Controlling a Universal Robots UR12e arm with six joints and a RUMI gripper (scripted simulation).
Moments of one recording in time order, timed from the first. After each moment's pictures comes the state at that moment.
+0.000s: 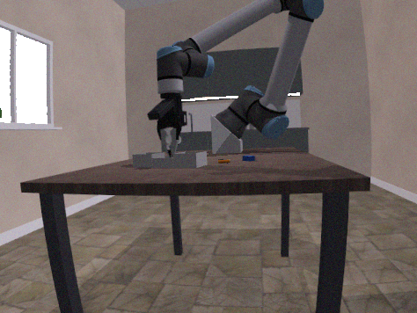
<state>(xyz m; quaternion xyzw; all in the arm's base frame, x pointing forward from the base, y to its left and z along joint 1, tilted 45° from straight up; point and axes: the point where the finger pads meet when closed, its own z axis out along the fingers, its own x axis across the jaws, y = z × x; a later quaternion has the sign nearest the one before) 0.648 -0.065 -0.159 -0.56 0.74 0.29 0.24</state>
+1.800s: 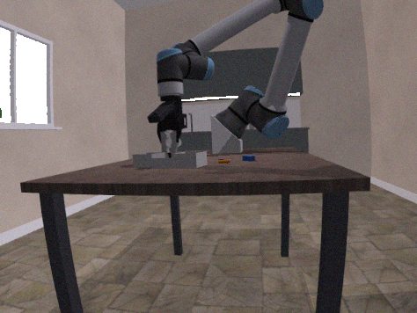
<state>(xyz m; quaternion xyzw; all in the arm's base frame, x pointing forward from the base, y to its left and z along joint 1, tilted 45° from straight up) 0.649 -0.058 -0.166 -0.56 0.74 0.29 0.24</state>
